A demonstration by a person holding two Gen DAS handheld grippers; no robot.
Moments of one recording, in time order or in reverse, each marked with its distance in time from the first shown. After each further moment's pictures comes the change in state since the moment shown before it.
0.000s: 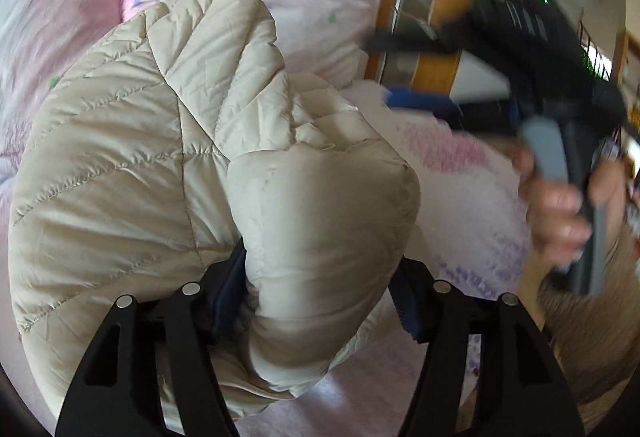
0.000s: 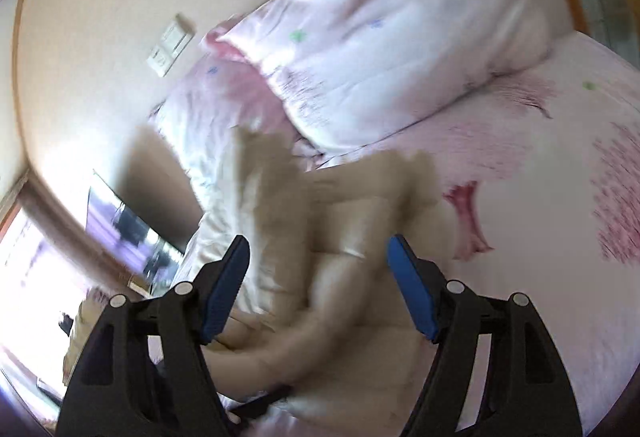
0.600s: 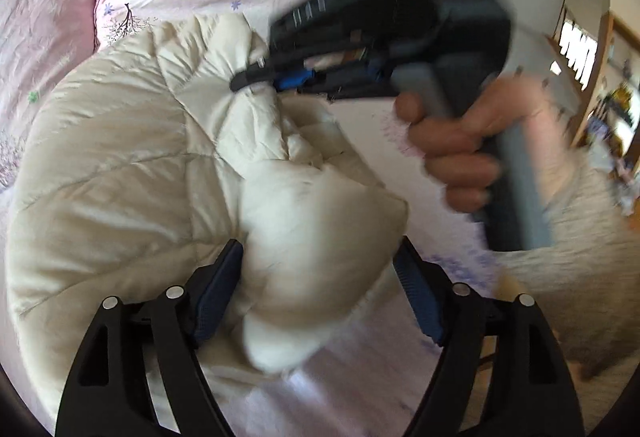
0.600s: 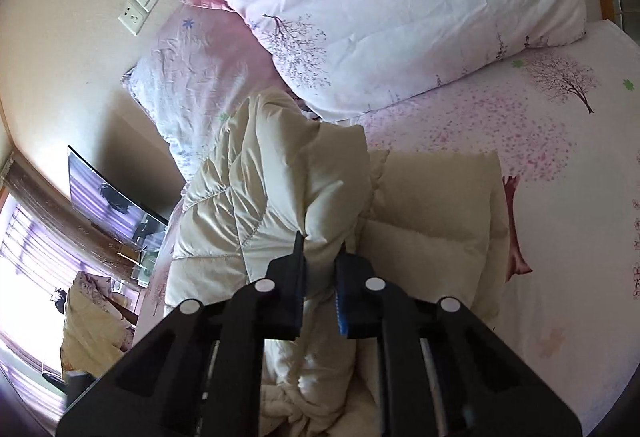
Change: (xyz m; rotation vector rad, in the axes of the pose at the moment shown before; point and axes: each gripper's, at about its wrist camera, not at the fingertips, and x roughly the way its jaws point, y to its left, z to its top) left arm -0.017 0.005 0.017 0.022 0.021 -0.085; right arm 0.061 0.015 0.009 0.020 0.161 -0.067
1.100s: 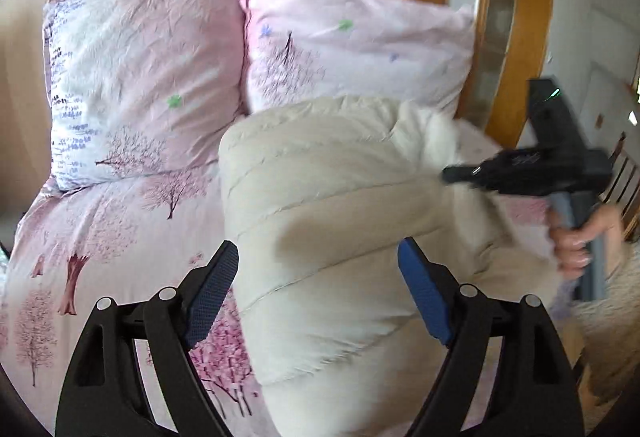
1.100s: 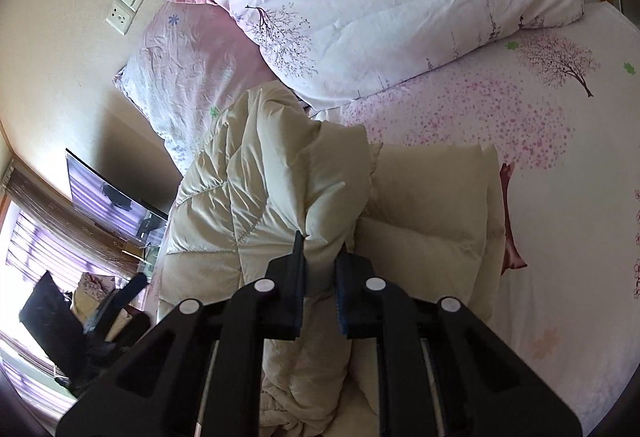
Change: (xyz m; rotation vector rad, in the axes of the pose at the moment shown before) left arm -0.065 0.106 0.031 -0.148 -0.050 0.353; right arm 0.003 -0.016 0.003 0.043 0.051 0.015
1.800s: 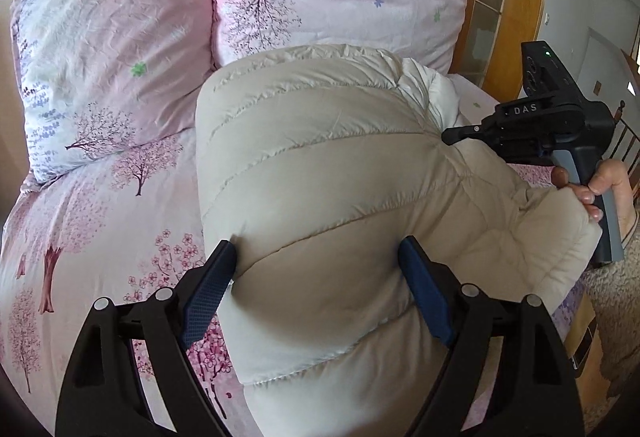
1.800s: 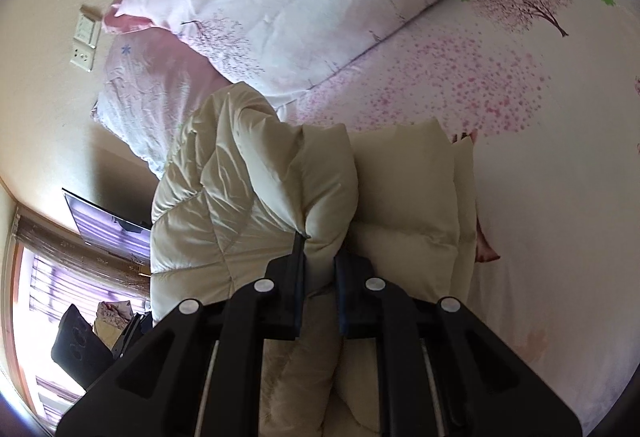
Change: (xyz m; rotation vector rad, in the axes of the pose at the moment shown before) left arm 0.036 -0.022 -0.017 0.063 0.120 -0.034; right arm 0.014 -0.058 0.007 0.169 0.046 0.018
